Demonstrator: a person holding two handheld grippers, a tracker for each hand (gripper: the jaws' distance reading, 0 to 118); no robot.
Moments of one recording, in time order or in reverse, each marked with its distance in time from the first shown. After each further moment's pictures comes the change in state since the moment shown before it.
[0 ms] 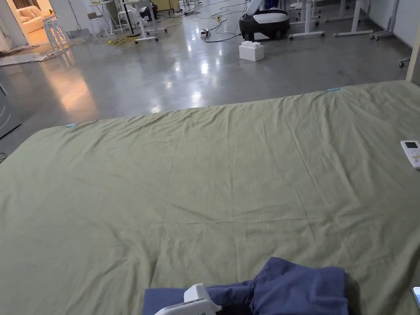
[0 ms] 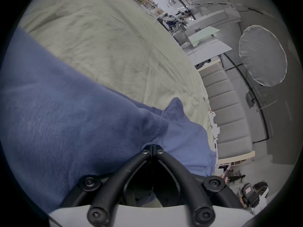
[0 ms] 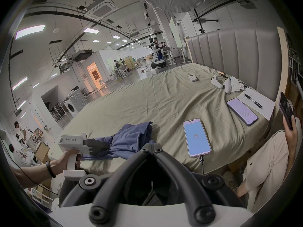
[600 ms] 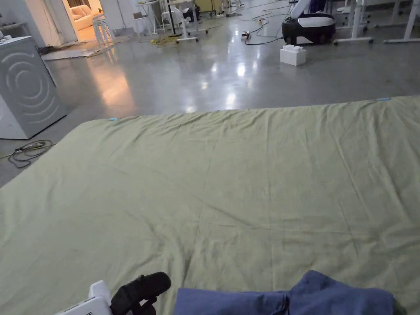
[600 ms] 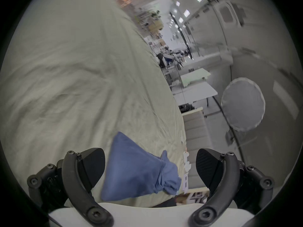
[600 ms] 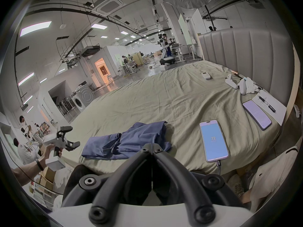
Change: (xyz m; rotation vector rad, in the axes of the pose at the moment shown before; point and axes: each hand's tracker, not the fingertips) left arm -0.140 0.060 0.184 0.326 -0.207 0.293; right arm -0.023 0.009 -0.030 -0.035 0.085 0.028
